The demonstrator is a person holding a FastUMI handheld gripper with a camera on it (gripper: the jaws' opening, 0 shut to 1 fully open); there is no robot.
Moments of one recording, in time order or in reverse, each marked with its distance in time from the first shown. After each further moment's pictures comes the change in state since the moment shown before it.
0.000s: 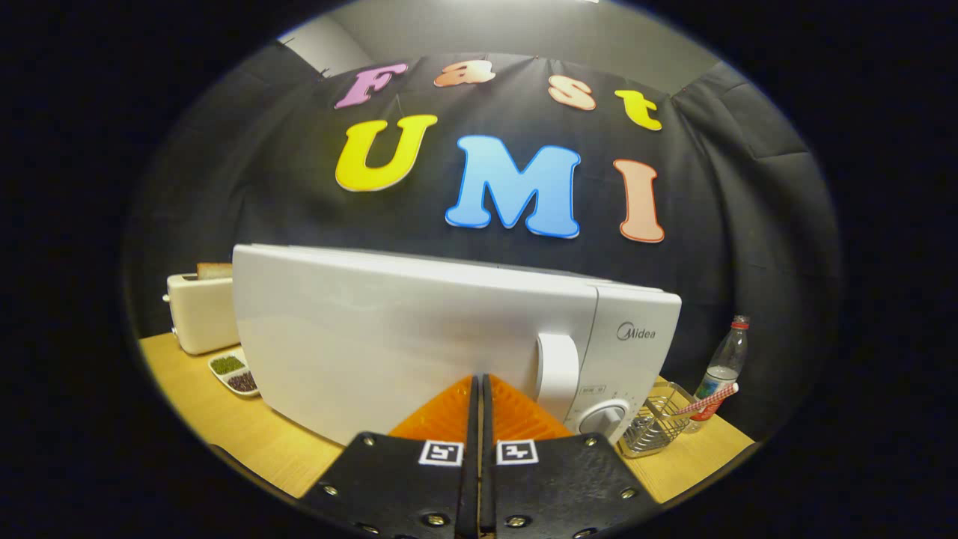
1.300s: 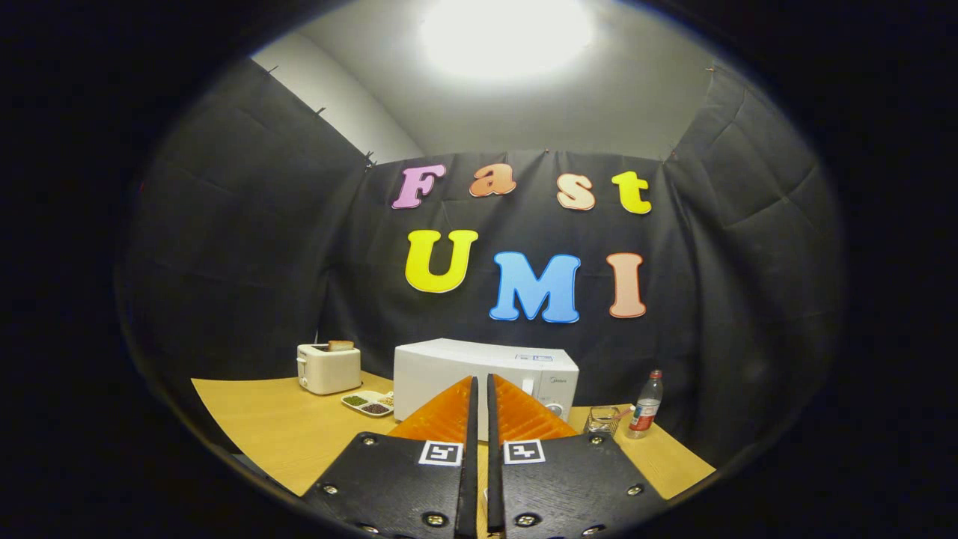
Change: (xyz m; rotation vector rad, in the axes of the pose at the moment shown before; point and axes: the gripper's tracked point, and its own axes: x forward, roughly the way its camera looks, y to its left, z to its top) arm -0.342 -0.025 0.106 0.055 -0.251 0.169
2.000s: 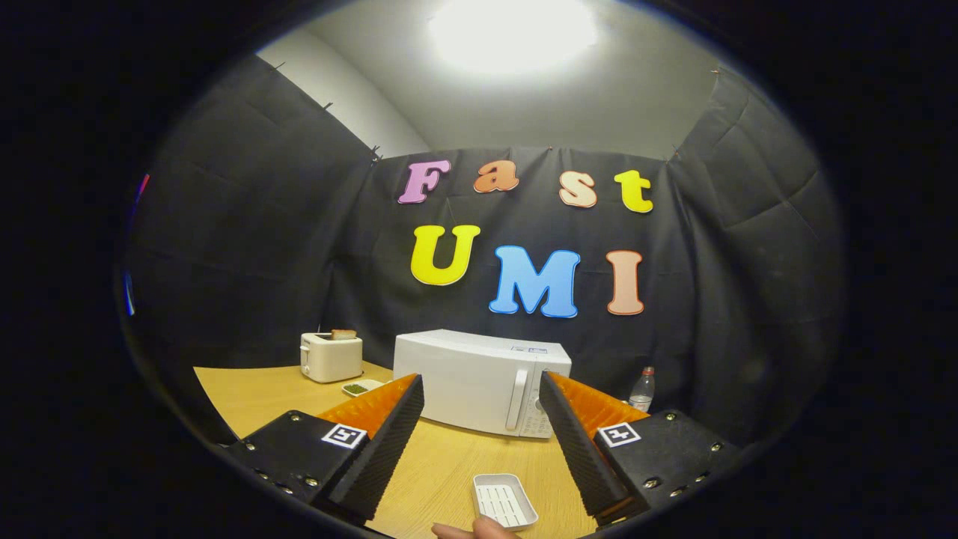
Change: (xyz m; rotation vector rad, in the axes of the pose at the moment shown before) arm -0.021 -0.006 -0.004 -0.046 0.031 0.016
